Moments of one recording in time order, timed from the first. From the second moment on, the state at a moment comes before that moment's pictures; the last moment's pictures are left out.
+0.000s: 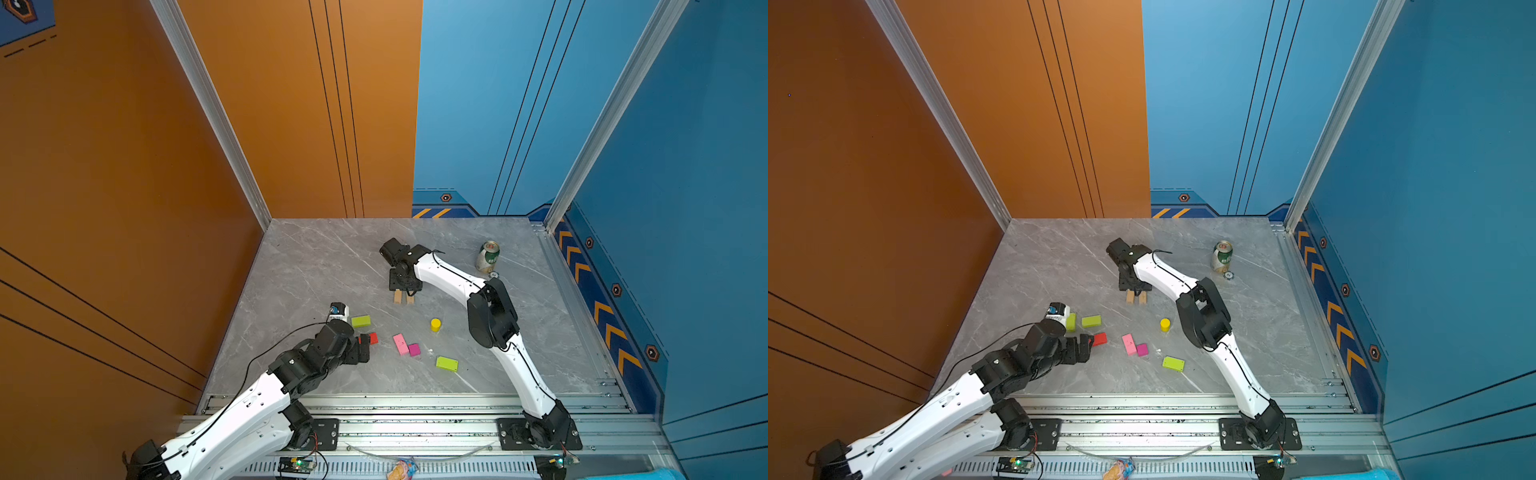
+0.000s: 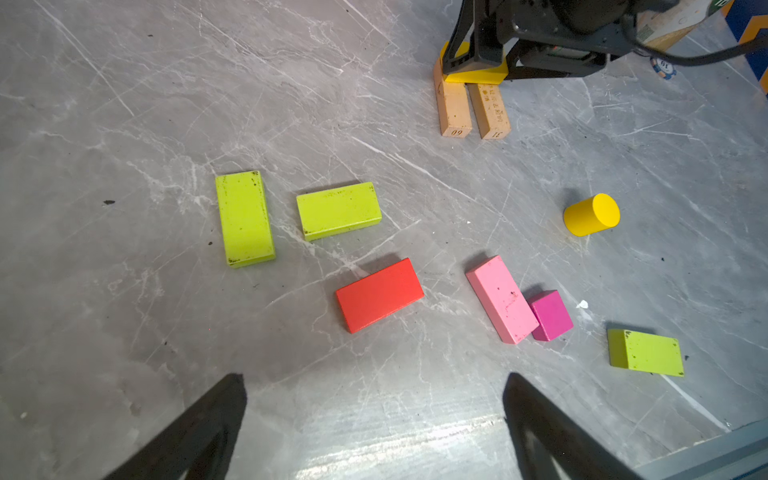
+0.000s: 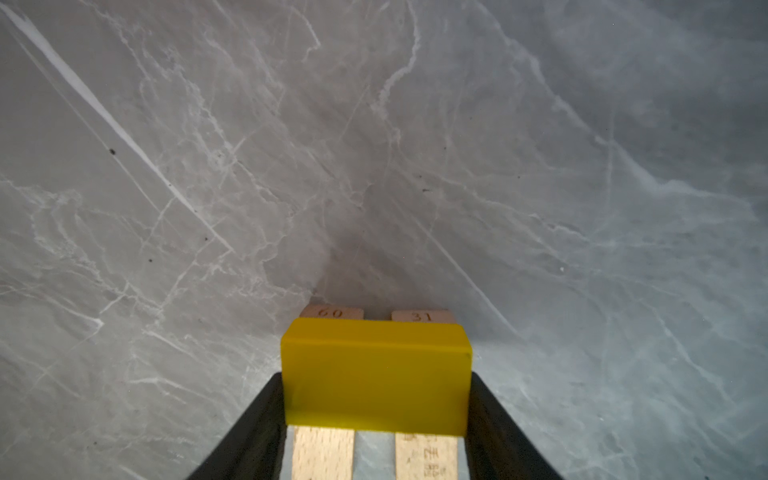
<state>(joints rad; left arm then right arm) -0.71 0.76 0.52 -0.58 -0.25 -0.61 0.71 2.44 2.17 -0.99 0.19 0.68</state>
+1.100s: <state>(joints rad) -0.82 0.71 0.52 -0.61 -0.27 -0.66 0.79 1.89 1.70 -0.92 0.23 0.61</state>
